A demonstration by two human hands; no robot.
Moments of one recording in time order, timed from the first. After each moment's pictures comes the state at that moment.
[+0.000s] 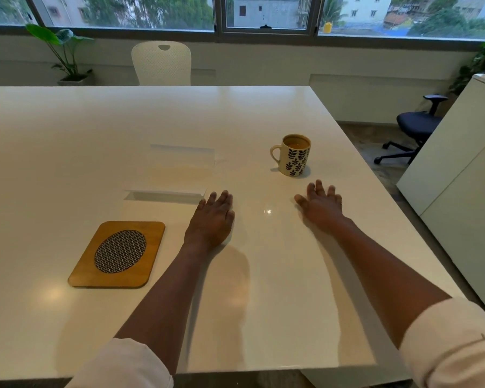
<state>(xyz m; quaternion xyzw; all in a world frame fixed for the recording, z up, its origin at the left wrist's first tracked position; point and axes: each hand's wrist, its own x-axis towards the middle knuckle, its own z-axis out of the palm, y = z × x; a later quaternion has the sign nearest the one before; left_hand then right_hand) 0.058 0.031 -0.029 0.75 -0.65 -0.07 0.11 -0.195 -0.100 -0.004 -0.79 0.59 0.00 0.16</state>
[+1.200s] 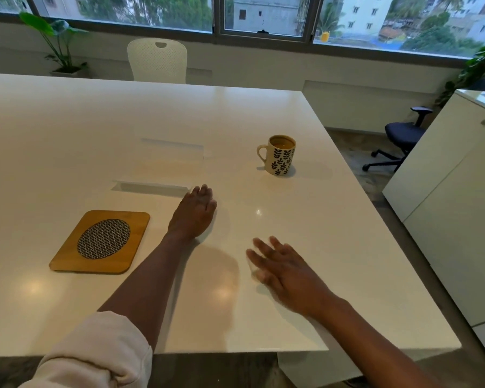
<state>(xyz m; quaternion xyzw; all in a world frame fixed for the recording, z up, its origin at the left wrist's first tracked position) 0.059 0.031 -0.020 0.76 -0.63 -0.07 0.15 -0.235 0.075 -0.003 -0.93 0.32 -0.02 0.18</state>
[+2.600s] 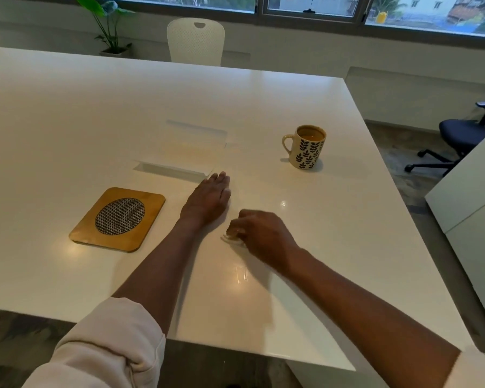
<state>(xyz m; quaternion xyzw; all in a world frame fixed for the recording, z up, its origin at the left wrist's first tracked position) 0.059 0.029 -0.024 0.78 -0.60 -0.09 0.16 -0.141 0.026 0.015 -0.96 0.21 -0.11 0.15</state>
